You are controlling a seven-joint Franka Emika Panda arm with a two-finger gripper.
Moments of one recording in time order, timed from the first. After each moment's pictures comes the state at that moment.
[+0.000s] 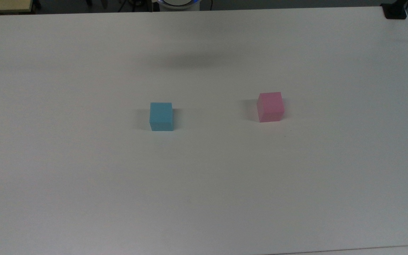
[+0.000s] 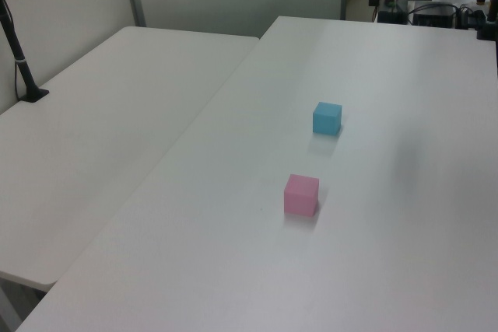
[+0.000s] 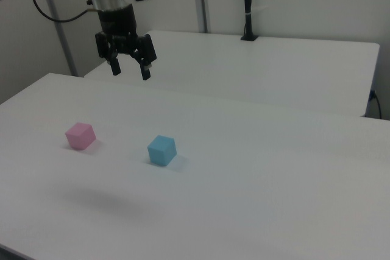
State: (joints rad) arm 0.01 0.05 -0.08 -1.48 -0.05 1.51 -0.07
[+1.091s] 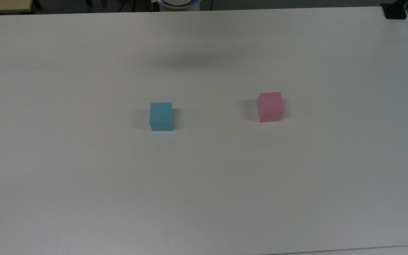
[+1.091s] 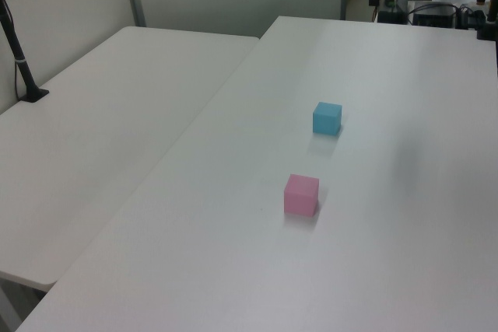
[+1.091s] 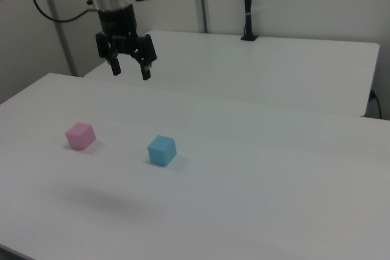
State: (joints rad) arm 0.01 0.05 -0.08 -1.48 -0.05 1.51 -0.07
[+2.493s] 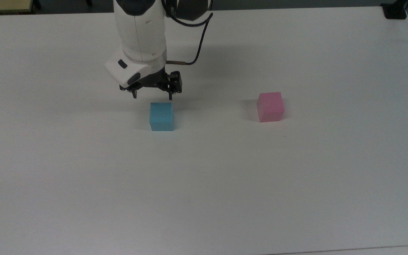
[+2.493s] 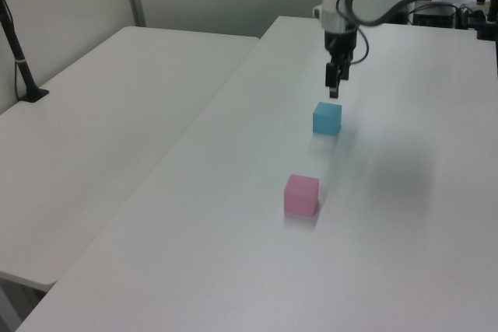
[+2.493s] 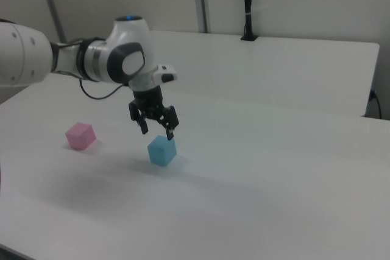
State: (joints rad) arm 0.05 0.29 -0.07 -1.77 -0.05 2.05 0.00
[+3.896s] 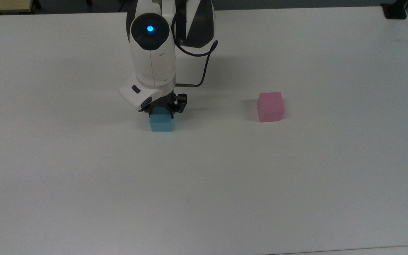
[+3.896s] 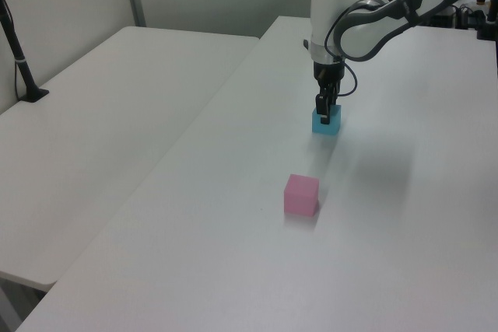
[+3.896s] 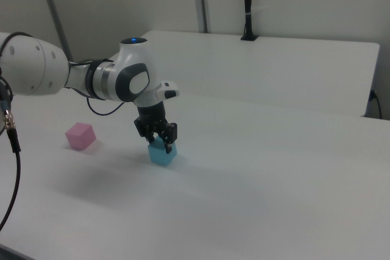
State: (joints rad) arm 0.06 0.40 -0.05 -1.77 -0.05 2.17 0.01
